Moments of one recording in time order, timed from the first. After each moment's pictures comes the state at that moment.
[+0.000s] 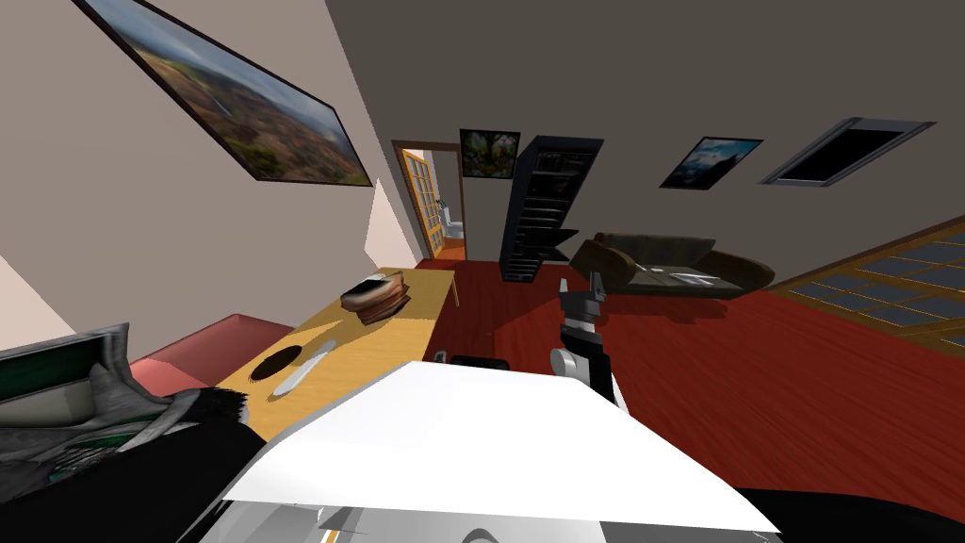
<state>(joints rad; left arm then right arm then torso) 1.25 1.37 -0.56 -1.29 0.32 -0.45 0.80 0.47 -0.04 -0.04 -2.24 -0.12 -0.40 -0.17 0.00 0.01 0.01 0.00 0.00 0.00</state>
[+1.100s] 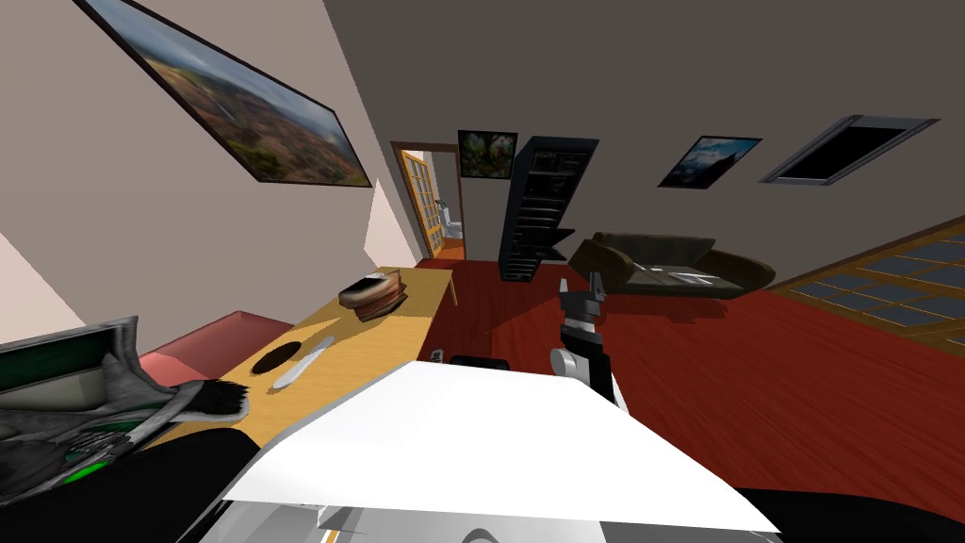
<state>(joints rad) 1.36 1.52 -0.51 -1.31 0.39 -0.53 0.84 0.47 -0.04 -0.04 -2.24 -0.12 -0.40 -0.17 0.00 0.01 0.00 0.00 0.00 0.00</state>
